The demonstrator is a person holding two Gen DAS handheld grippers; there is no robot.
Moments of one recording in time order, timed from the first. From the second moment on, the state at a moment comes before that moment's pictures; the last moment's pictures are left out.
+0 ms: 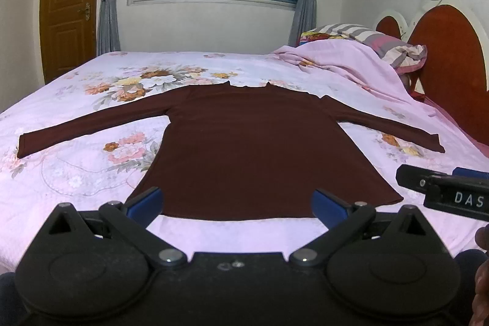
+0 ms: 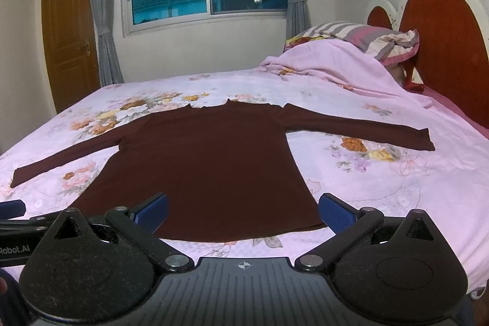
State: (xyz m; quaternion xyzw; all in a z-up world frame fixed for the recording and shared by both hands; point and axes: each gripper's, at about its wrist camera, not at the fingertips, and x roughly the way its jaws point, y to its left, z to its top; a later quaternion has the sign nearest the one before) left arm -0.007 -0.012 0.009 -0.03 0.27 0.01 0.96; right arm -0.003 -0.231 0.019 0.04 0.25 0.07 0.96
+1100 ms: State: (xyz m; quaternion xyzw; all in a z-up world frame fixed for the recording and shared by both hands) left arm -0.005 -0.017 0.006 -0.03 0.27 0.00 0.96; right arm -0.002 -0.238 0.016 0.05 0.25 0.07 0.97
